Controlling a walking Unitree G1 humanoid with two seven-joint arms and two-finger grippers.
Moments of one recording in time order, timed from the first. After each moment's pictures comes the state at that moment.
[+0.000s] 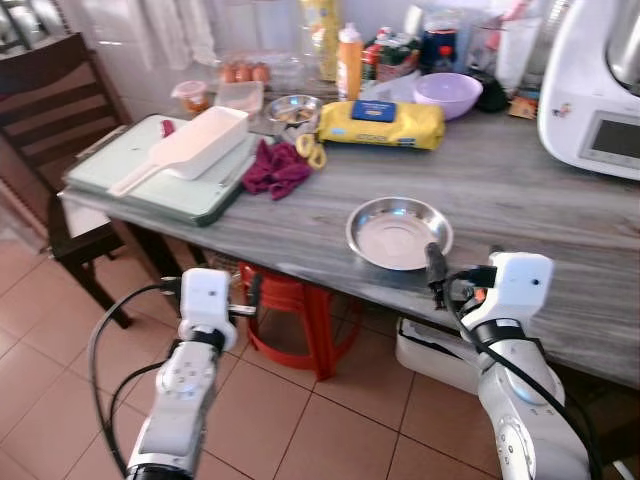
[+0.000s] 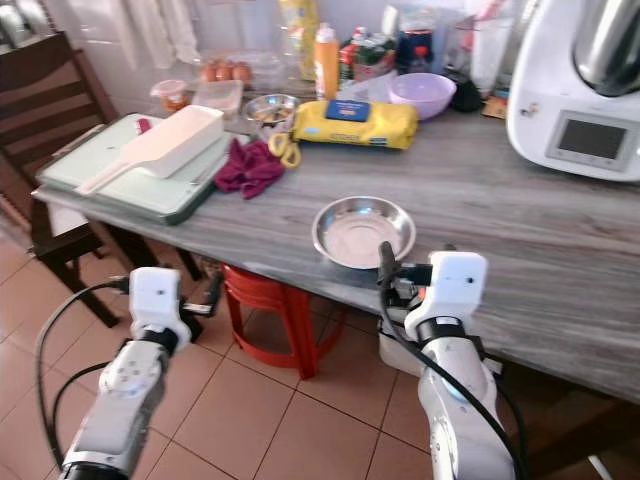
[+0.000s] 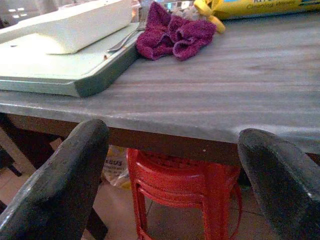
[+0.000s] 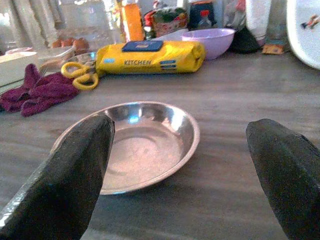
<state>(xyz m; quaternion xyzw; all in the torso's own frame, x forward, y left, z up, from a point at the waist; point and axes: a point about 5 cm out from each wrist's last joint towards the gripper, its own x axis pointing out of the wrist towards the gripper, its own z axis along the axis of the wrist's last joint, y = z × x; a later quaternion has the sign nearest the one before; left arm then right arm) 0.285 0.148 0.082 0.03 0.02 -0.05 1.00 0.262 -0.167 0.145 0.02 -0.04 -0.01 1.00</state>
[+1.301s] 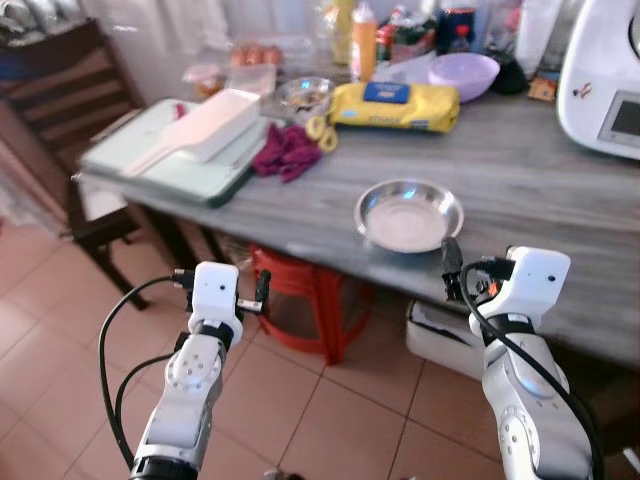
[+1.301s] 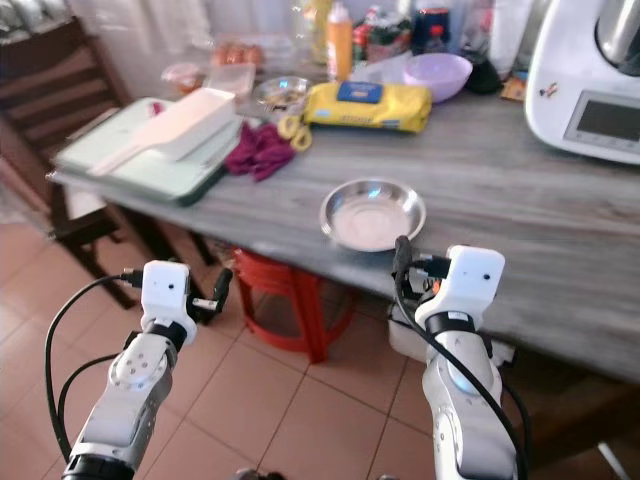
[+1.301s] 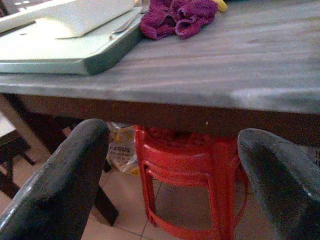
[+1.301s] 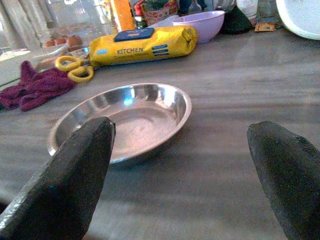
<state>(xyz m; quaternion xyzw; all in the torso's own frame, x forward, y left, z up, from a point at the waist) 0.291 0.144 0.086 0.04 0.03 -0.06 1.00 0.268 -0.171 0.145 0.05 -0.04 -0.04 1.00</state>
